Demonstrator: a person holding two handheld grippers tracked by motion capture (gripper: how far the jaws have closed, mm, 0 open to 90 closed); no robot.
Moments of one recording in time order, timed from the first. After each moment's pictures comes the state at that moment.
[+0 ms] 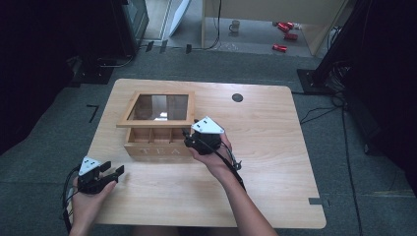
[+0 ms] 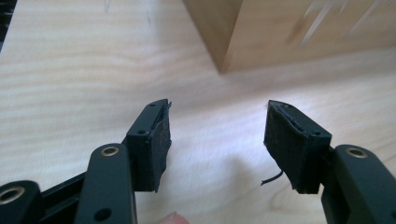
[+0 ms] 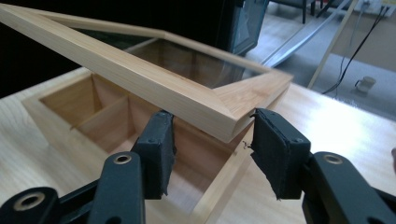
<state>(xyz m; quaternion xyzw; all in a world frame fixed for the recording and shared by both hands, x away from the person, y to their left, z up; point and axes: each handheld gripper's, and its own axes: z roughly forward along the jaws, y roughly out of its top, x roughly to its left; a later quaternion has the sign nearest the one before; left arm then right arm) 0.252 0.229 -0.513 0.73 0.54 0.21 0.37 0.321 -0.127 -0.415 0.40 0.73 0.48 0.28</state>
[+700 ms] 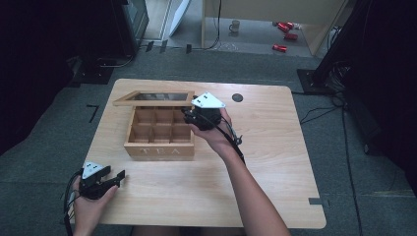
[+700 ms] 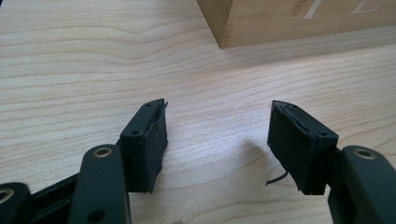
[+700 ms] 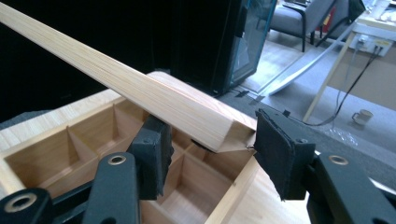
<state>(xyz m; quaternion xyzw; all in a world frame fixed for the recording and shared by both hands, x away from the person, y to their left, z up) 0.247 0.227 -0.516 0.73 0.55 0.20 0.36 0.375 -0.131 -0.378 0.36 0.73 0.50 0.30</state>
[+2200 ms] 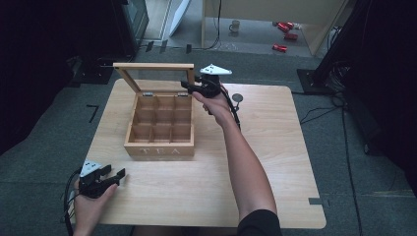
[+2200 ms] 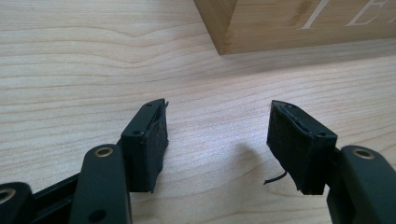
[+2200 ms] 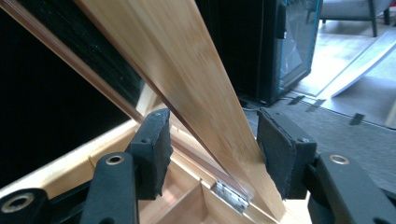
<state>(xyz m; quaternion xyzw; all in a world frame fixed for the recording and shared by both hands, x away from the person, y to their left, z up) 0.251 0.227 -0.516 0.72 0.55 0.19 0.37 0.505 -0.150 -0.401 0.37 0.70 0.59 0.16</state>
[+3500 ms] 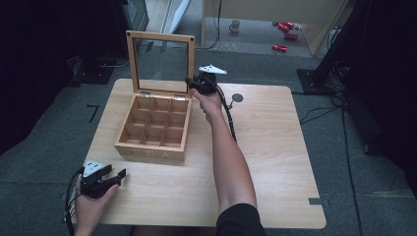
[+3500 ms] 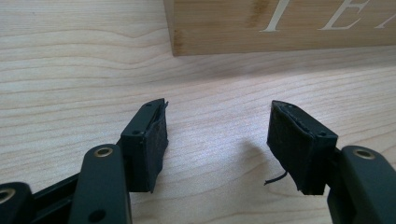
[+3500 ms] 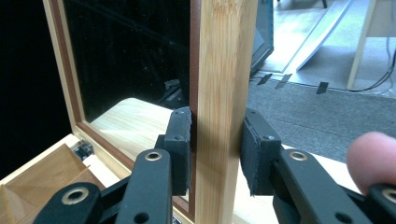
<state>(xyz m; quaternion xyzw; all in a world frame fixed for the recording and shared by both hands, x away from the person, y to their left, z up) 0.250 0.223 -0.516 0.73 0.55 0.20 0.36 0.542 -0.139 -0.434 0.46 0.67 0.55 0.18</state>
